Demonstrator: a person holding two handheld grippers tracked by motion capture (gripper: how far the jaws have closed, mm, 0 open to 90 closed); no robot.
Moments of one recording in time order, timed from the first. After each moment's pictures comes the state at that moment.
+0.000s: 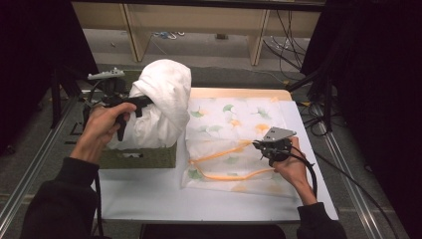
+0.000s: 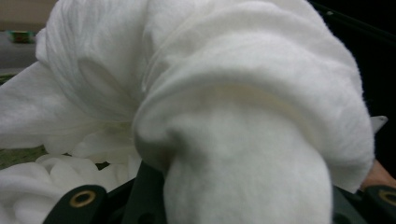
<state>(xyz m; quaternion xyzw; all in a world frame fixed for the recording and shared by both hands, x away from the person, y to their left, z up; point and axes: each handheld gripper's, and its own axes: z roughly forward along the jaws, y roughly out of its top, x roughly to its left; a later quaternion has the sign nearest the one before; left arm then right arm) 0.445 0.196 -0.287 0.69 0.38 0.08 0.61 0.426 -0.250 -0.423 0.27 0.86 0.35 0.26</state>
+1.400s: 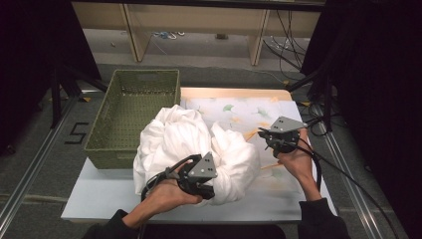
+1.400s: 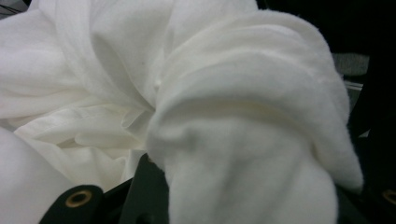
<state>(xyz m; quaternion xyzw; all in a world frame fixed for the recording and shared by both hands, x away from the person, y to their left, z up) 0.319 0.023 -0.377 0.89 0.14 0.09 0.43 0.424 -0.254 -0.382 0.27 0.83 0.39 0.29</state>
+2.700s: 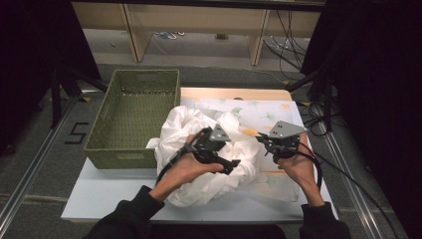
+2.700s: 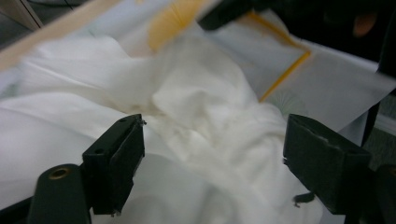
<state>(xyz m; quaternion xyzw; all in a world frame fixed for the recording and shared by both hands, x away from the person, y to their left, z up) 0.382 0.011 -0.351 0.85 0.26 0.13 0.44 0.408 -0.248 -0.378 0.24 0.84 0.39 0.29</state>
